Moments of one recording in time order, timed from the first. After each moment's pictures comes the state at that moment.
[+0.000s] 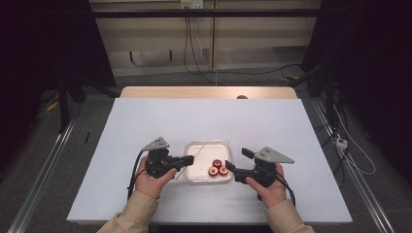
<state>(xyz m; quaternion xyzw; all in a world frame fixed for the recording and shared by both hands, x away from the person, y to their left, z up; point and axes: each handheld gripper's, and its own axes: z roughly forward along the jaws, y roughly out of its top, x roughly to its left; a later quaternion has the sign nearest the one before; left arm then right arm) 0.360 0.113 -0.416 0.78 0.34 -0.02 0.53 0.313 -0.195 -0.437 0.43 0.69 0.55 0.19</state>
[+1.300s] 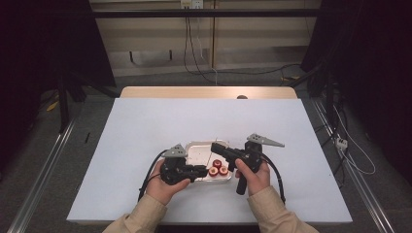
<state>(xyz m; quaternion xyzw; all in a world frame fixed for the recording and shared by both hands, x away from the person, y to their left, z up) 0.348 0.081 -0.426 0.82 0.28 -0.04 0.49 0.335 -0.163 -0.407 0.45 0.62 0.64 0.03</state>
